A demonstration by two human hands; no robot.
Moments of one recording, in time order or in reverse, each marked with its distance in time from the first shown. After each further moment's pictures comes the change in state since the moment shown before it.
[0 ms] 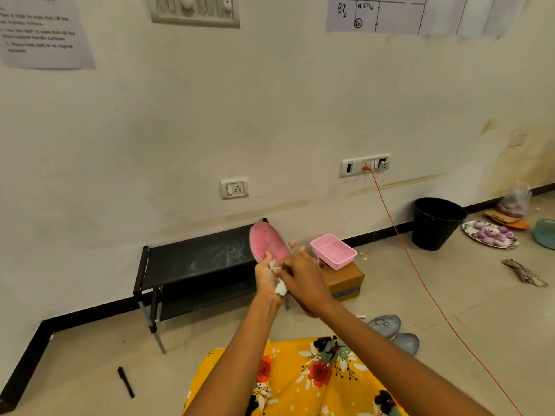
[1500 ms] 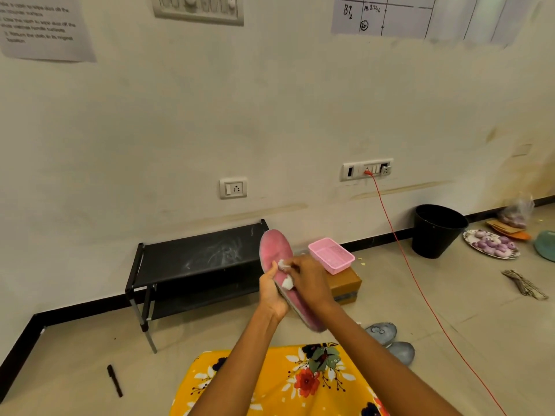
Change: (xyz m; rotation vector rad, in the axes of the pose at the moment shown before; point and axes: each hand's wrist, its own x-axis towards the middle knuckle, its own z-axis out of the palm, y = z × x) left_hand 0.003 -0.026 0.001 0.072 0.015 0.017; right_hand 0.007 0.024 -0.002 0.185 -0.002 0.146
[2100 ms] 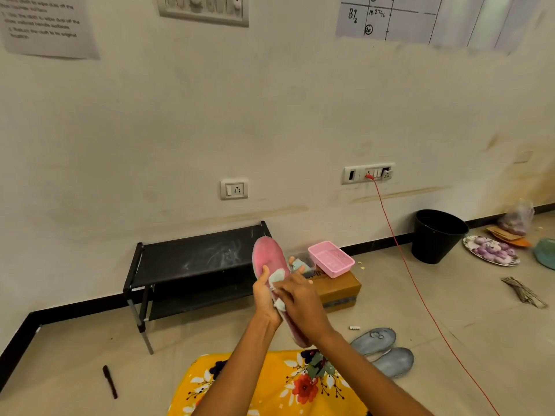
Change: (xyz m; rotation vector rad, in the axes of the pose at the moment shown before) left_hand 0.012 -0.005 -0.018 -0.110 -0.036 -0.014; right_hand -0.025 0.013 0.018 -0.016 -0.198 -0.109
